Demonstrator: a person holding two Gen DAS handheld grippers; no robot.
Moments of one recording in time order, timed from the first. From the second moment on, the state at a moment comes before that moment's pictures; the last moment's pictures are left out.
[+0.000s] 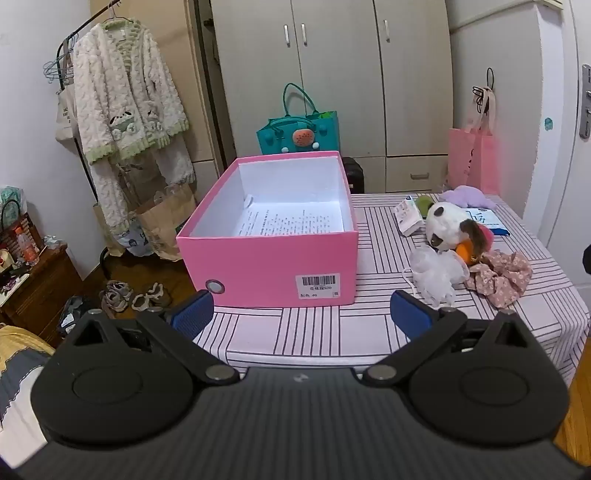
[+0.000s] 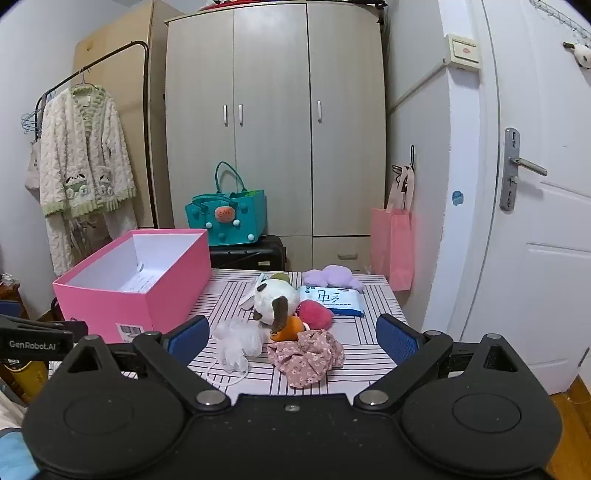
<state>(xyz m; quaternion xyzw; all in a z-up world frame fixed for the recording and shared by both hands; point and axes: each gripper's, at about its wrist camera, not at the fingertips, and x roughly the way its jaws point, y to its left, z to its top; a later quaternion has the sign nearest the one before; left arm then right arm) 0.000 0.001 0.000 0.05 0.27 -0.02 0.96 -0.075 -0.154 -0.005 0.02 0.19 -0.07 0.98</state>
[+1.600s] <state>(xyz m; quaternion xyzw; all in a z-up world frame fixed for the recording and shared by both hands) -0.017 -0.007 -0.021 0.06 0.23 -0.05 0.97 -0.095 -0.149 -0.012 0.01 0.16 -0.08 0.98</state>
